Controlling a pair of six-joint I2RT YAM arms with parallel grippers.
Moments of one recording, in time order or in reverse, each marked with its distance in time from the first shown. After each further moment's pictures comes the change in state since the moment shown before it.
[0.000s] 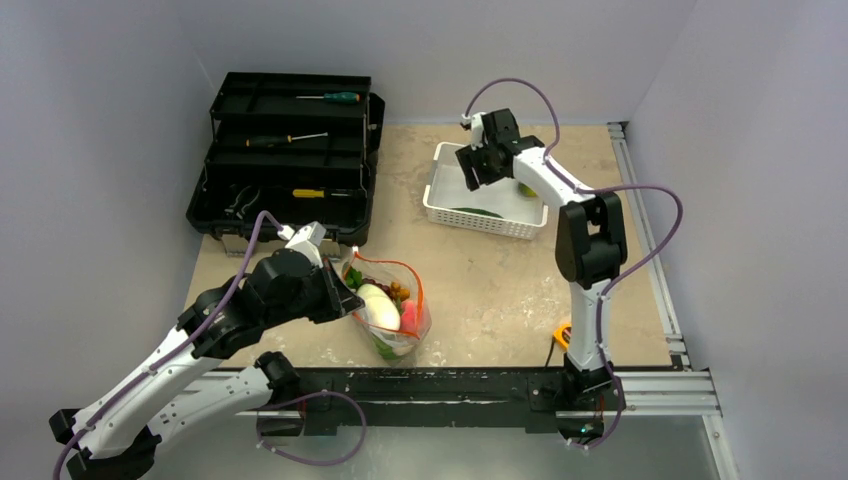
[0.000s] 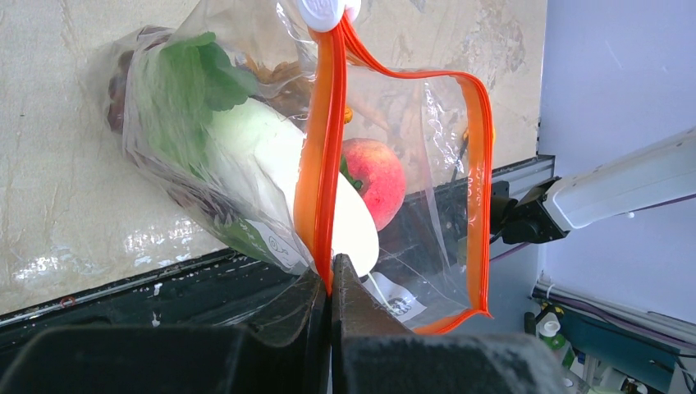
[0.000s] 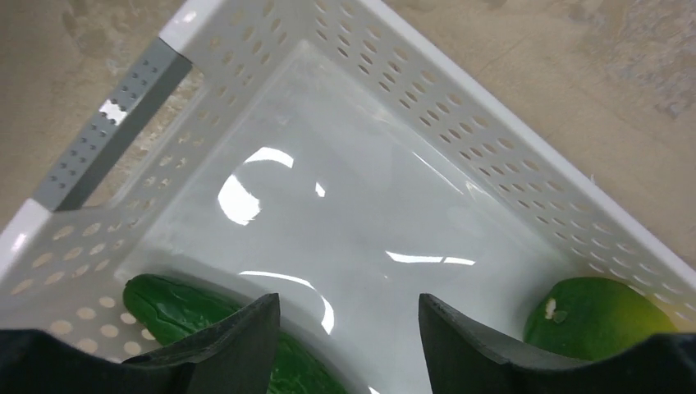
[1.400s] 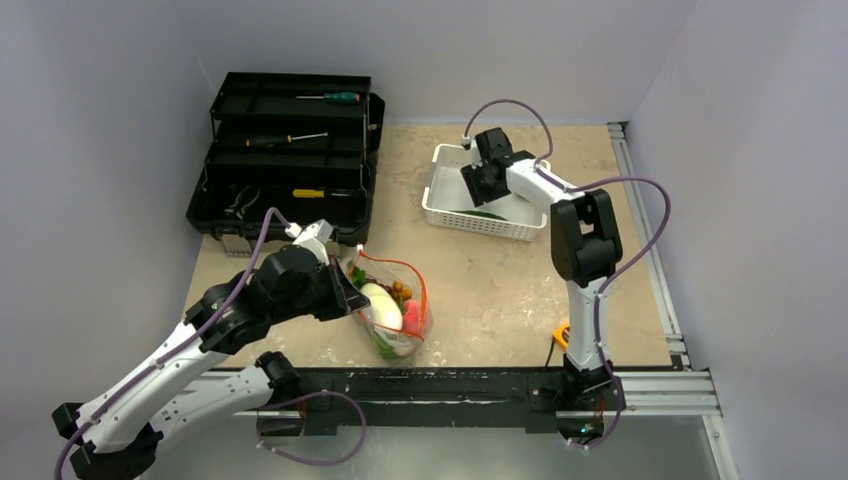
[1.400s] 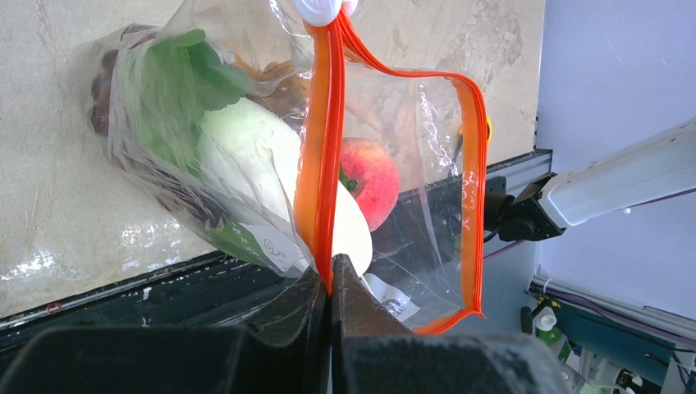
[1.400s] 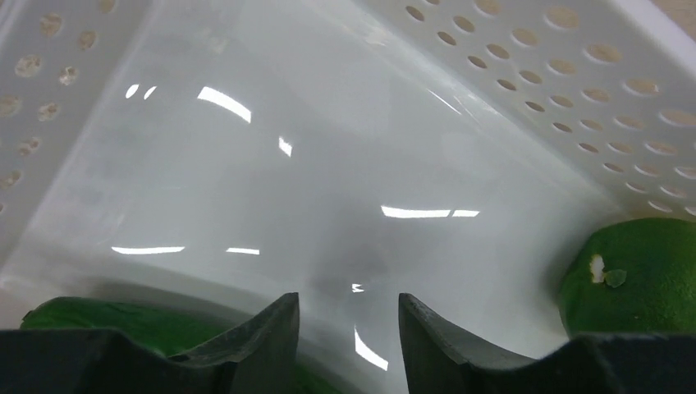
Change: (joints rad) left arm 0.000 0.030 0.000 0.030 0.023 0.001; right arm 0.019 0.013 -0.104 0.016 0.103 0.035
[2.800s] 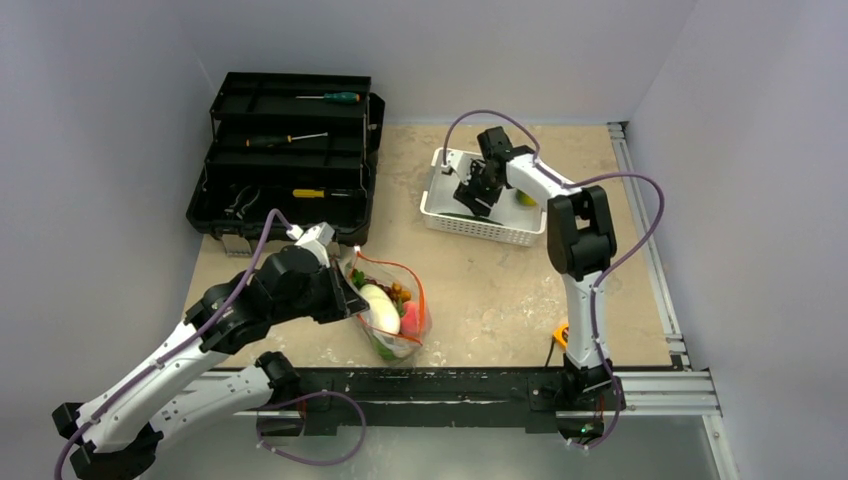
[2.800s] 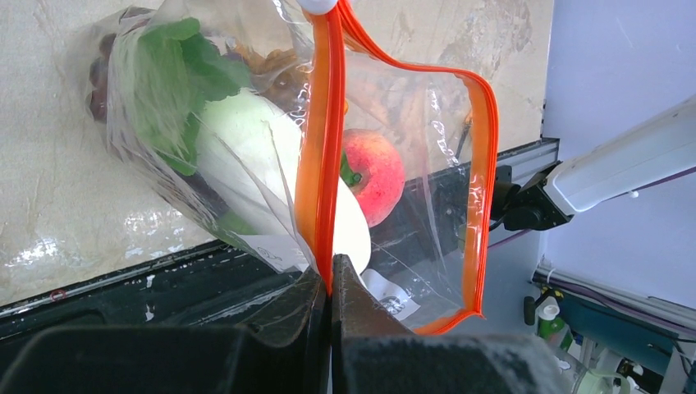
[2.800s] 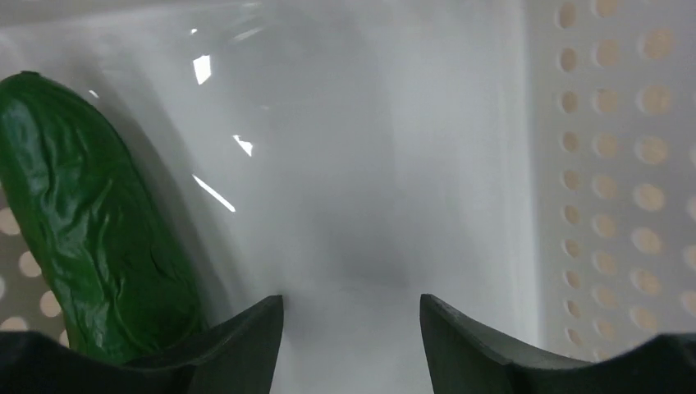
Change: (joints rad) left arm 0.000 0.006 0.000 -0.024 0.022 0.004; right arm -0.025 0.078 0.072 -0.151 -0.295 -0.737
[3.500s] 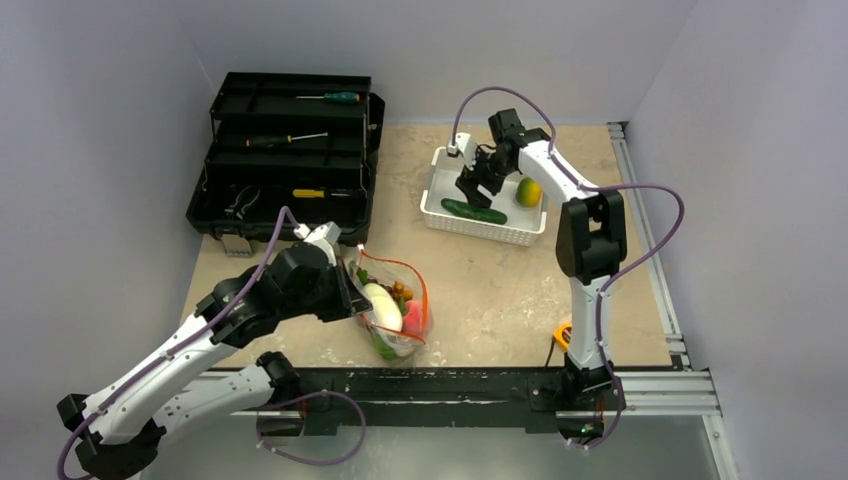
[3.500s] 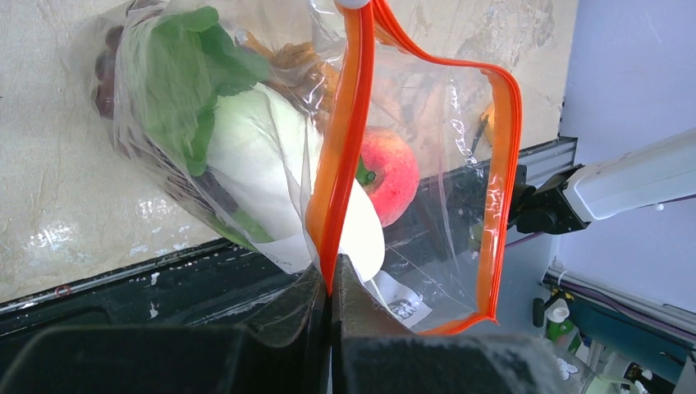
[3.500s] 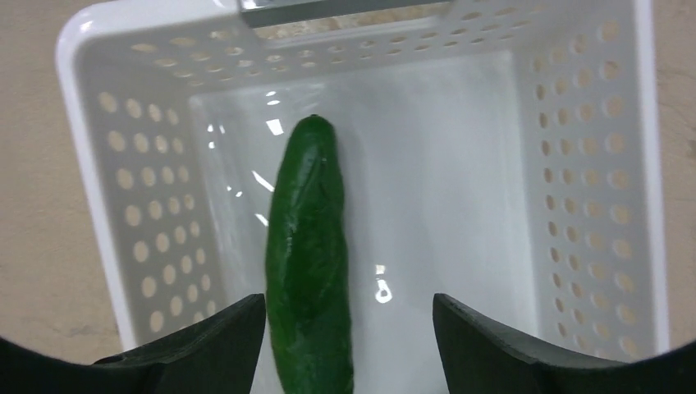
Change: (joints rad) left arm 0.000 0.042 0.000 0.002 0.001 0.003; right arm -0.035 -0.075 0.116 -0.119 -0.163 0.025
